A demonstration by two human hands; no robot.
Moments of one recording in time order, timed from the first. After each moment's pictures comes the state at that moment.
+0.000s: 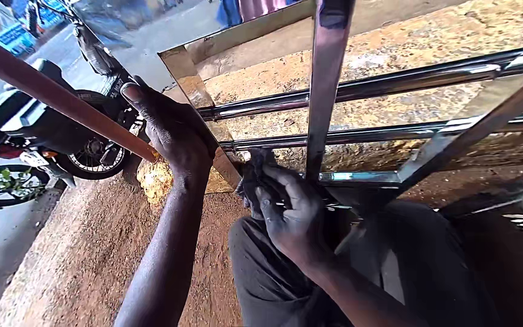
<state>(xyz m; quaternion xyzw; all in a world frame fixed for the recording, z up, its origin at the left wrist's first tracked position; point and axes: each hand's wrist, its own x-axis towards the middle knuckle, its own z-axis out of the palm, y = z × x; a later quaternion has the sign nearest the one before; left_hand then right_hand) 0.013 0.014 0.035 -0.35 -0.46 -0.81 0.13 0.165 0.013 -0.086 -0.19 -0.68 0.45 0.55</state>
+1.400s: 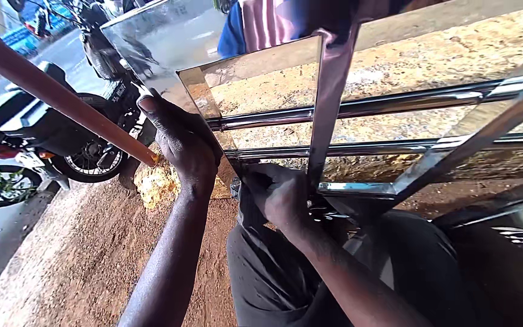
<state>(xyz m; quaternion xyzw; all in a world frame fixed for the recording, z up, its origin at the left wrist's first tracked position) 0.023 0.011 0.037 -0.35 -0.44 -0.82 0.12 0.134 0.039 -0.069 -0.20 -0.75 0.38 0.51</state>
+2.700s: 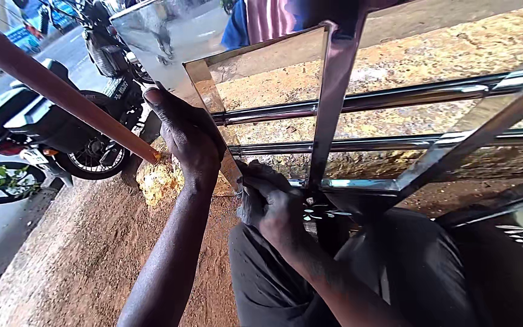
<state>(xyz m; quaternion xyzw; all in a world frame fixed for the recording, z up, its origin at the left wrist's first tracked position) 0.018 0.010 0.036 -0.37 -0.45 -0.81 0.10 0.137 0.015 -0.087 -0.20 -0.77 0.31 0.53</state>
